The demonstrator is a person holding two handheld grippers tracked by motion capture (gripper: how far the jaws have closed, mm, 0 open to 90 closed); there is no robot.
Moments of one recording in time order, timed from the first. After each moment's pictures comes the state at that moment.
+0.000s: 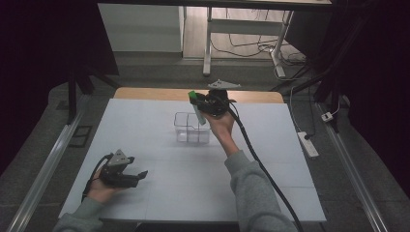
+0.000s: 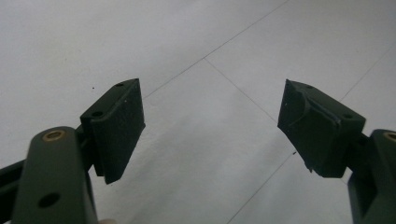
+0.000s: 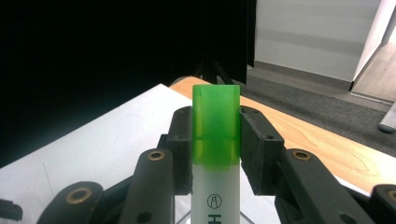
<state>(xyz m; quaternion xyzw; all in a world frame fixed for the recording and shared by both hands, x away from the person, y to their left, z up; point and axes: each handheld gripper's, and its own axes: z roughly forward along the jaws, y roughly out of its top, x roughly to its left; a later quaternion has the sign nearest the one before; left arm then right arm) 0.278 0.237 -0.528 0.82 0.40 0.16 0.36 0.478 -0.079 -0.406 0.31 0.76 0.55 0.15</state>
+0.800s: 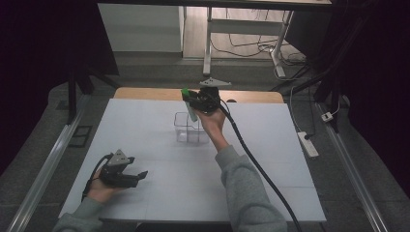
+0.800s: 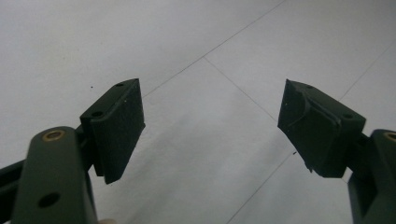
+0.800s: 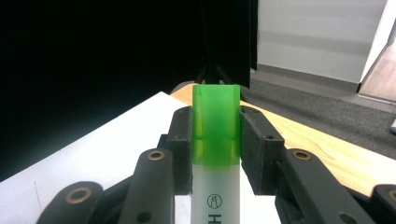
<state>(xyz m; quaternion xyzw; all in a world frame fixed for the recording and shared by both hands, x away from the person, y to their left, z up) 0.279 0.238 -0.529 0.83 0.40 0.15 0.36 0.495 -0.053 -0.418 0.31 0.75 0.56 0.14</state>
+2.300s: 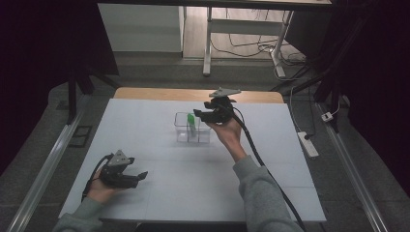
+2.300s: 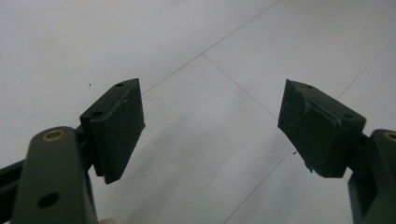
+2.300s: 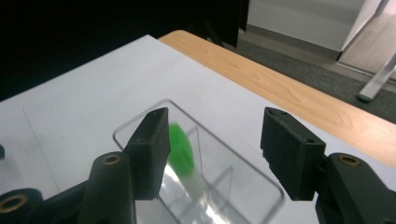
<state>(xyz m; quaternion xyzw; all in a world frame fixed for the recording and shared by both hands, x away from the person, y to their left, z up) 0.278 0.238 -0.529 0.83 0.40 0.15 0.36 0.465 -0.096 -0.419 0.31 0.81 0.48 0.16</state>
